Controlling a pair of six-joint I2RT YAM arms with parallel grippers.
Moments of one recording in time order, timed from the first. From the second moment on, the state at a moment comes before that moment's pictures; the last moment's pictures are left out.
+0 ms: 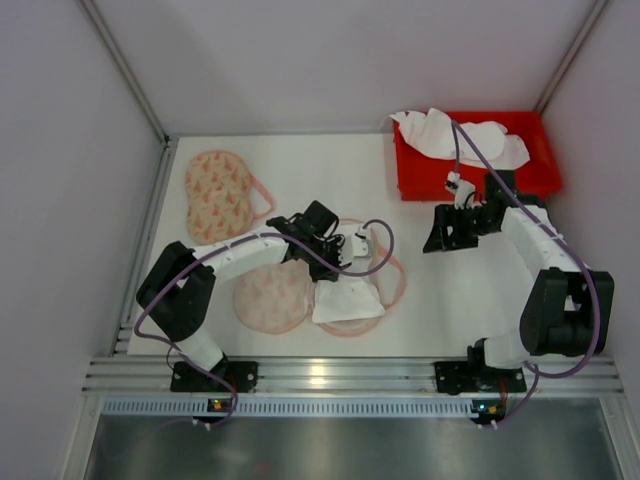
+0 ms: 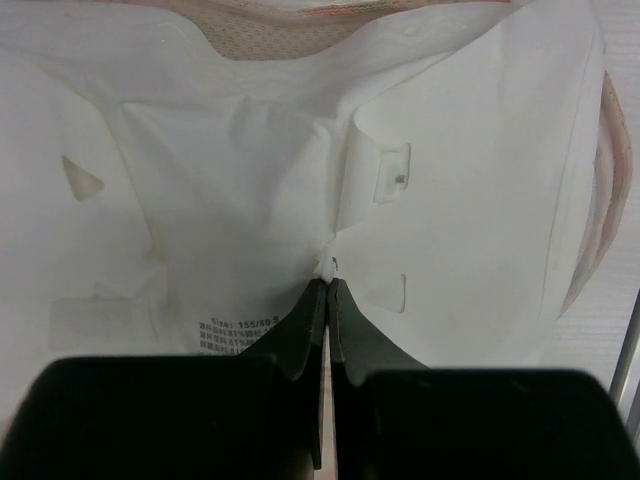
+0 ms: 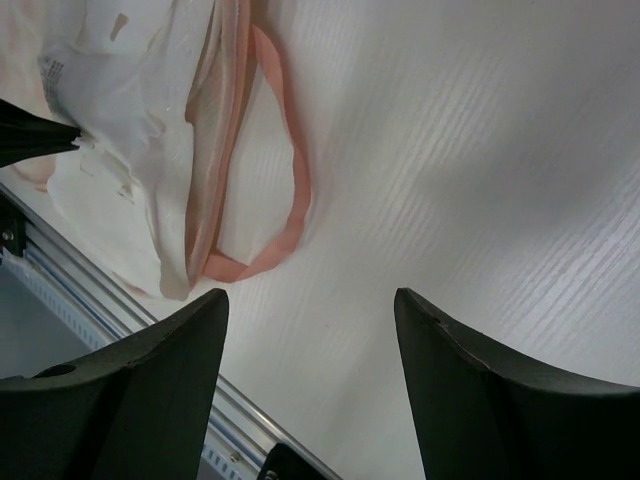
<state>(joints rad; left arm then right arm) -0.75 1.65 1.09 -0.52 0.46 0.61 -0.04 1.45 1.05 -0.82 -0.63 -0.18</state>
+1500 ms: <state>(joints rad) 0.12 1.77 1.06 -0.91 0.41 0.36 0.08 1.61 0.98 -0.59 -0.70 -0.05</state>
